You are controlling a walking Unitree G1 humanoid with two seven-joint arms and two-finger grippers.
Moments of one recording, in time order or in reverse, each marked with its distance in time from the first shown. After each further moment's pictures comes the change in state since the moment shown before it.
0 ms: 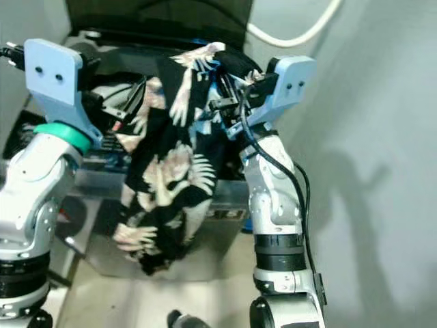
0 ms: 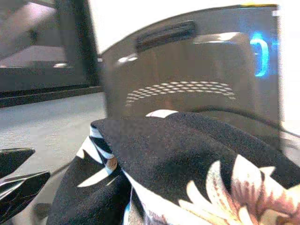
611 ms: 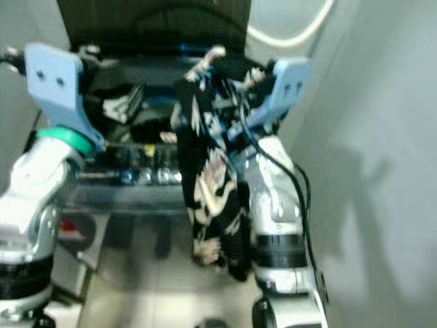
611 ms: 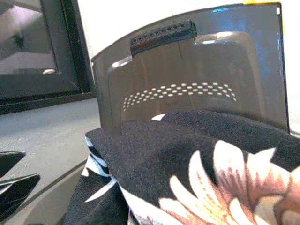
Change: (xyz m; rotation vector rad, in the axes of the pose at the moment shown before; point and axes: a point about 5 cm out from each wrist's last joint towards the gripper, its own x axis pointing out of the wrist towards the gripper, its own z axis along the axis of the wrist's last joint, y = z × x) left arm 0.001 -0.003 -0.001 -0.010 0.001 -0.007; right arm 0.000 -0.006 -0.001 -0.004 0.005 -0.028
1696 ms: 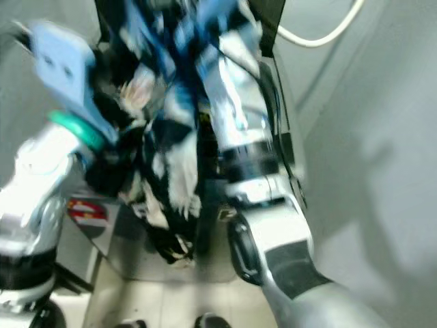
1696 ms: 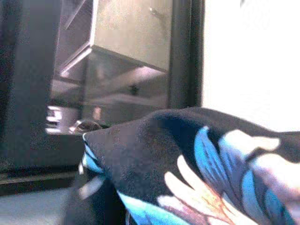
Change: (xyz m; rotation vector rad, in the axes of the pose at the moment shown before) left arm -0.009 -0.022 0.009 -0.140 -0.039 -0.344; right arm 0.112 0.081 0.064 0.061 -0.227 0.397
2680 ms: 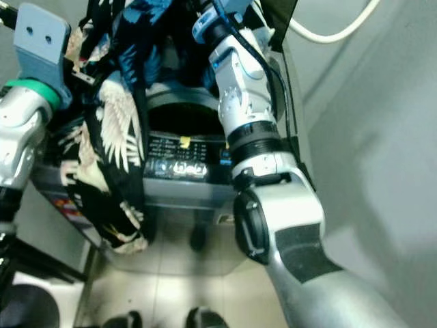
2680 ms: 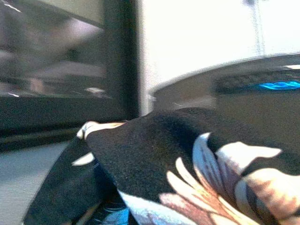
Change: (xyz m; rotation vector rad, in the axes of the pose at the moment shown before) left arm 0.037 0.117 -0.007 0.428 0.118 0.453; right arm -0.022 -0.050 -0.017 -0.182 0.094 -0.263
